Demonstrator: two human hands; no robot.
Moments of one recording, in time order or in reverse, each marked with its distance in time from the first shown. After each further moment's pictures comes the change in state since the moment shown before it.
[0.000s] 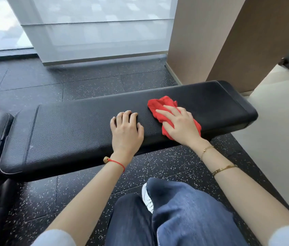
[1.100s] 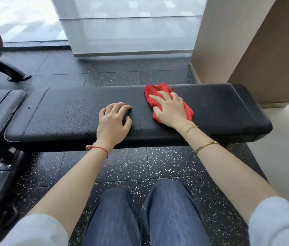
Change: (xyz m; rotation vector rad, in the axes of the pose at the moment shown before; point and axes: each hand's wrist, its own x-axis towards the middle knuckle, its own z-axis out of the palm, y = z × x) left_hand -0.001 0.005 -0.001 0.041 0.061 0.004; right_hand 0.058 0.015 0.001 0.043 -0.115 -0.082
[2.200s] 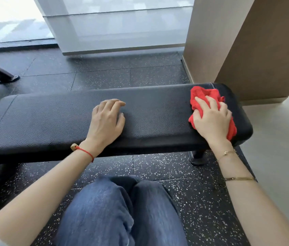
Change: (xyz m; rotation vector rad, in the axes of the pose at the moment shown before) left_hand 0.041 0.077 0.014 -0.002 -0.038 0.063; right_hand -0.053 0.175 -0.035 -0.049 0.231 0.380
